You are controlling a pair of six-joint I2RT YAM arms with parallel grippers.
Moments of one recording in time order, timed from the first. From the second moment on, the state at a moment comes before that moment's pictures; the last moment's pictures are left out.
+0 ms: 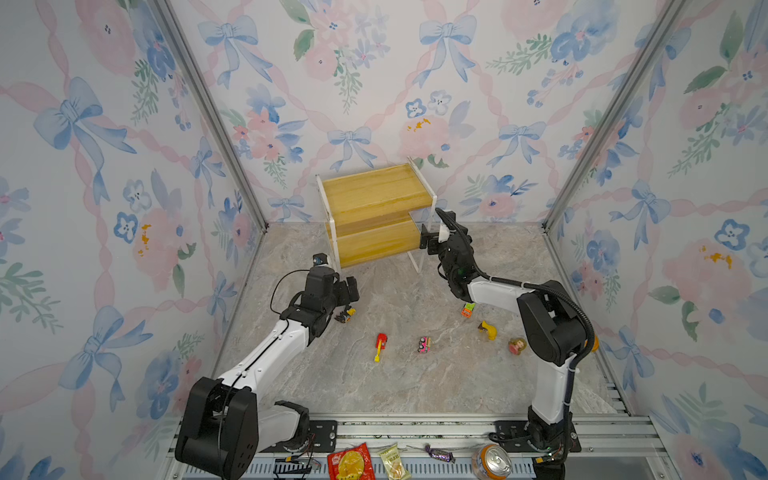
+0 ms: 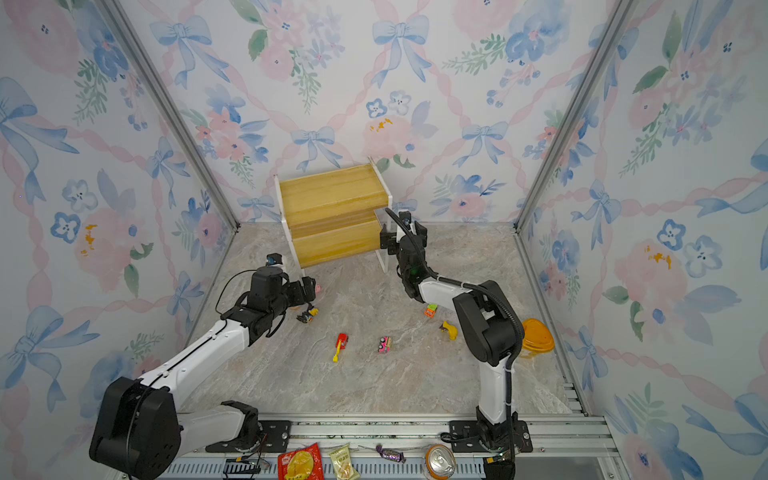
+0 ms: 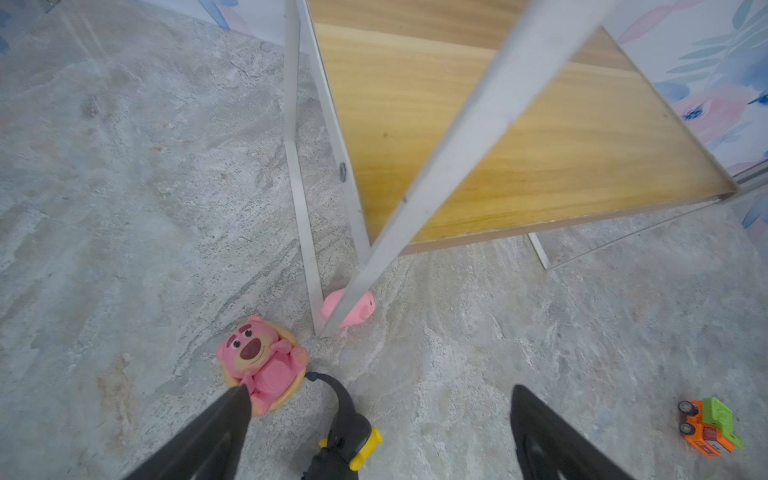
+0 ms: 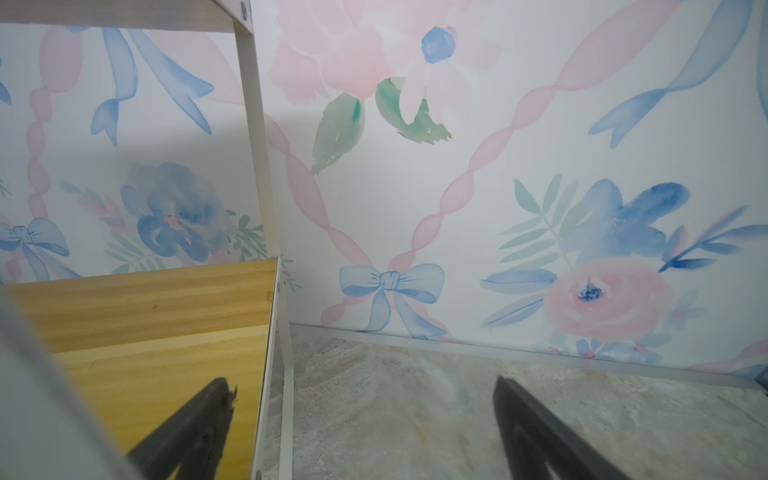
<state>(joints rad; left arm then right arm) -0.30 1.23 0.73 -0.12 -0.12 -0.41 0.49 1.96 1.24 0.68 0.36 0.02</state>
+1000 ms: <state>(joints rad) -0.84 1.29 0.52 -0.09 -0.42 -0.45 0.68 1.25 0.57 0.26 0.31 0.32</state>
